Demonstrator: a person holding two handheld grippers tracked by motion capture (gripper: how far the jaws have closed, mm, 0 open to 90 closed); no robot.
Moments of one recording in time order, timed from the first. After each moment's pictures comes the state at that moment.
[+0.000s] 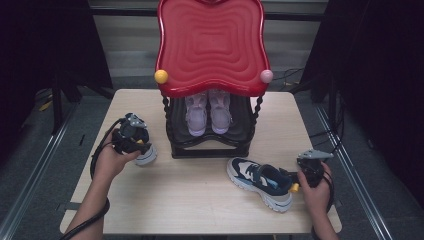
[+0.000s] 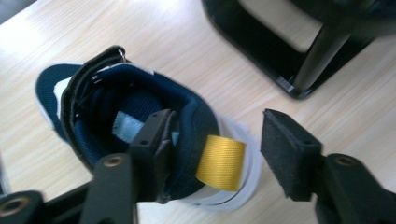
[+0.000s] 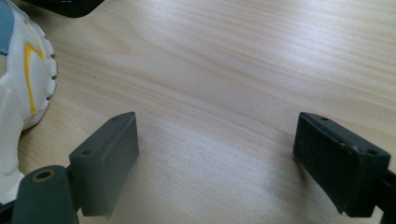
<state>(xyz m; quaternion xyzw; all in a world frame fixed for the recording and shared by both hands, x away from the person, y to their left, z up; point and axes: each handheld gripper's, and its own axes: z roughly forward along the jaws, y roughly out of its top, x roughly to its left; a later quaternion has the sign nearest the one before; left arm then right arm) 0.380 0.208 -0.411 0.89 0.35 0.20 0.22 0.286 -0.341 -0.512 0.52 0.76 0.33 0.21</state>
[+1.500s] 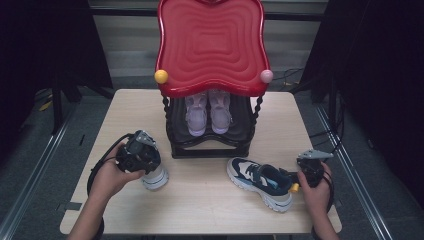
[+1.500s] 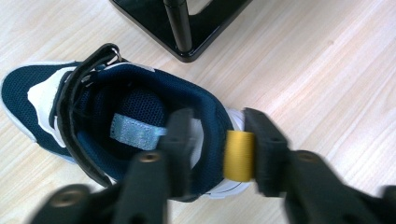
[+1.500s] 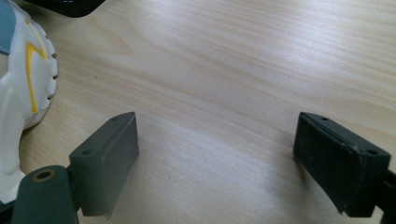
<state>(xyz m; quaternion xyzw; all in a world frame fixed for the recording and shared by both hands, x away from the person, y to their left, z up) 0.327 0.187 -0.396 0.92 0.31 0.09 0.22 0.286 -0.341 -0.512 0.51 0.76 0.33 0.21</state>
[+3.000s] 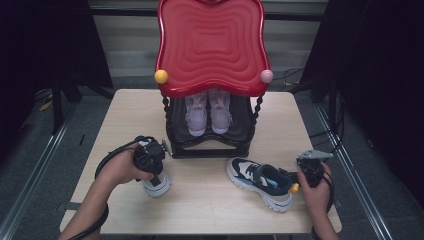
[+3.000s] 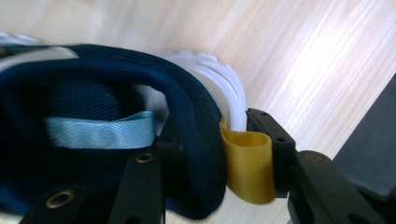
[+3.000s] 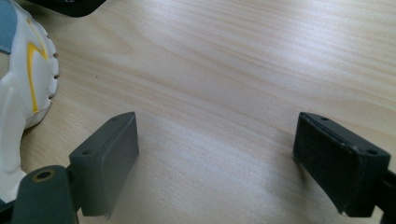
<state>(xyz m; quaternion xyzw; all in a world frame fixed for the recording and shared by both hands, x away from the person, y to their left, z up) 0.344 0.148 -0.415 0.97 0.22 -0.07 0.05 0.286 -0.340 -0.512 0.52 0.76 0.33 0.21</state>
